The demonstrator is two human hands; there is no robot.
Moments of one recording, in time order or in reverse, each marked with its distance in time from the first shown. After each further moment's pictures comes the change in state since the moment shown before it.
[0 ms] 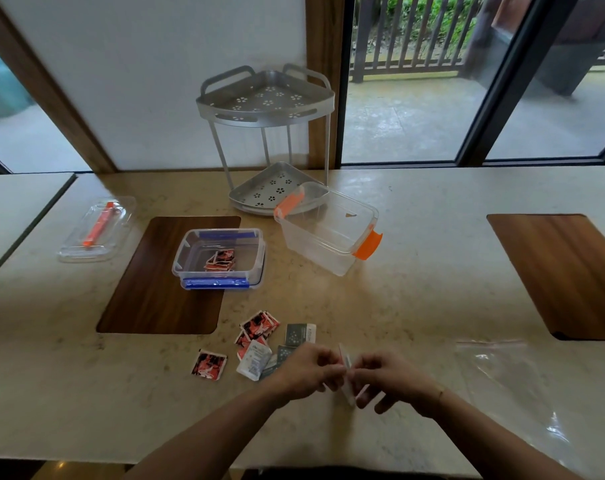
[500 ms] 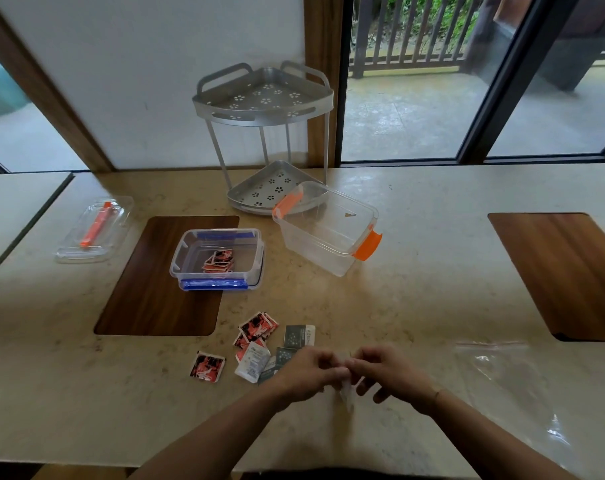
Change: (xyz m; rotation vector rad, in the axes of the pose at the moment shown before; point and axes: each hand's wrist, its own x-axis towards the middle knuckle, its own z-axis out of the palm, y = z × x) left_hand 0.004 -0.001 0.002 -0.061 -0.020 0.011; right_hand 0.004 -0.004 -0.002 -0.078 0.099 -0.101
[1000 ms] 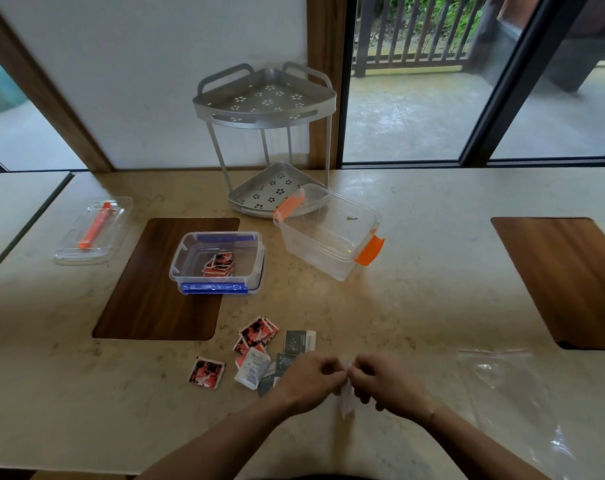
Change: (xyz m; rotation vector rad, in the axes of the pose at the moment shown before) left_hand 0.004 0.002 0.002 0.232 0.134 0.044; right_hand 0.006 -0.004 0.008 -0.384 0.097 -0.055
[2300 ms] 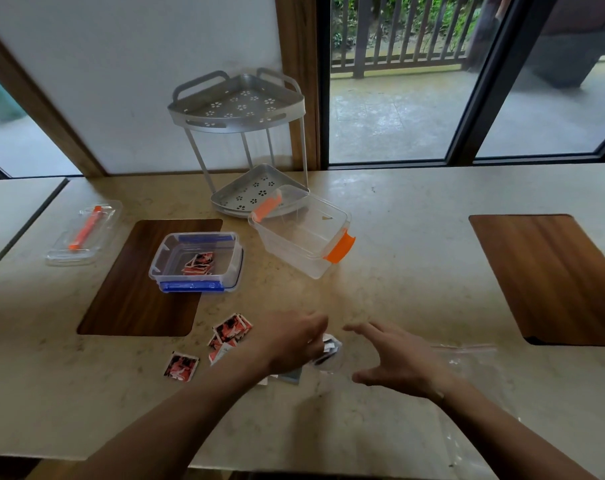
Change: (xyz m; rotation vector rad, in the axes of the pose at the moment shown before) left_hand 0.012 0.083 -0.018 0.848 0.070 0.309; right_hand -0.025 0.043 -0.079 -0.466 0.051 -0.249
